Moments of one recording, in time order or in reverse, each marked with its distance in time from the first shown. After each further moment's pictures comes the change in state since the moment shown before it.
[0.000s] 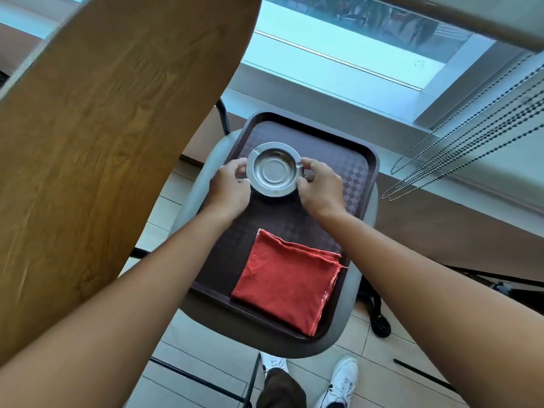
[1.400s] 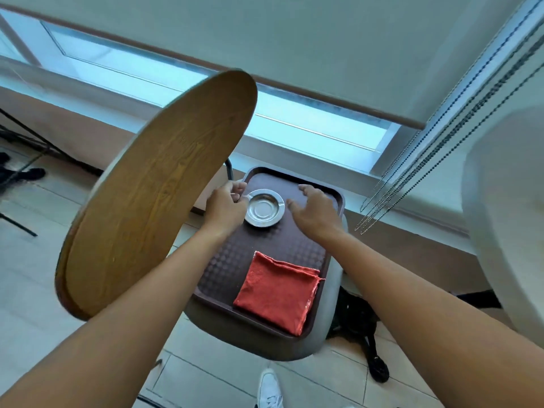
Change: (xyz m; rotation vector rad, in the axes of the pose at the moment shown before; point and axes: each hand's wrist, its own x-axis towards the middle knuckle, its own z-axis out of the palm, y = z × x) left_hand -0.072 0.071 -0.061 0.031 0.065 0.183; right_hand -0.063 -0.068 -0.086 -0.158 -0.078 -0.044
